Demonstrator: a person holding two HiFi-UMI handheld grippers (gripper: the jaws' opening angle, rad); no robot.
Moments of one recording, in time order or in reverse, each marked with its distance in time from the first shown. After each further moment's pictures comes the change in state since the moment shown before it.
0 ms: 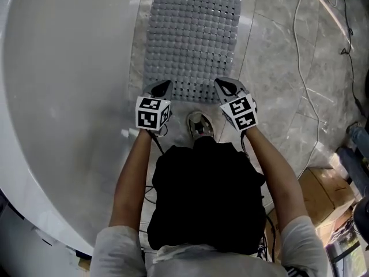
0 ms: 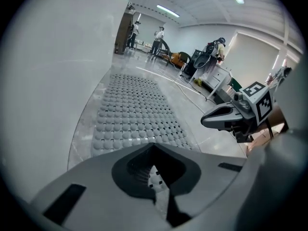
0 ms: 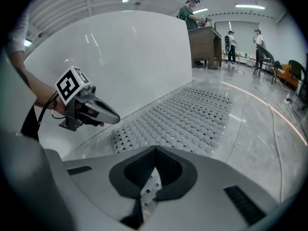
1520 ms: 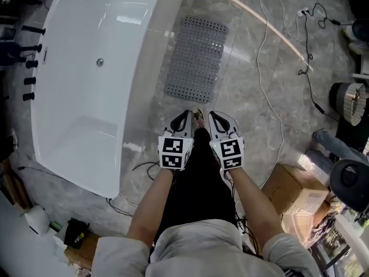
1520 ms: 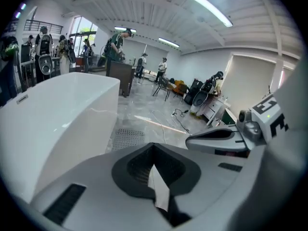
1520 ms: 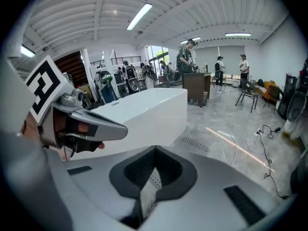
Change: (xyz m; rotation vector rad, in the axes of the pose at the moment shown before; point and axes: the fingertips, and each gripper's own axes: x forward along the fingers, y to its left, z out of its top) left arm -0.403 -0.253 0.208 -0.042 -0.273 0.129; right arm -0.402 0.160 0.247 0.055 -0.217 -0.096
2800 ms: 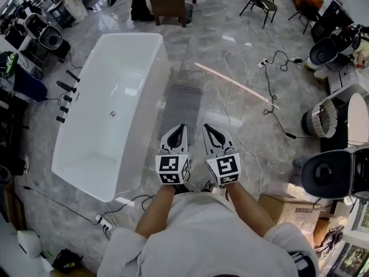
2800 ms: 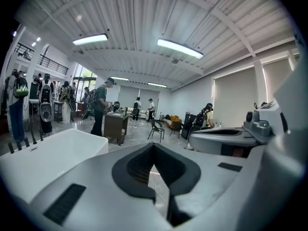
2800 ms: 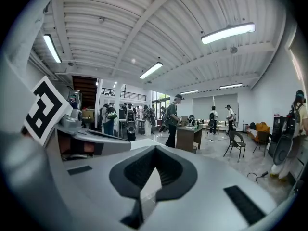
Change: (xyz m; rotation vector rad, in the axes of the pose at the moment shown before) left arm -0.236 -0.262 0.214 0.125 -0.490 0.073; right arm -0.376 -0.011 0.204 -0.168 -0.512 -0.067
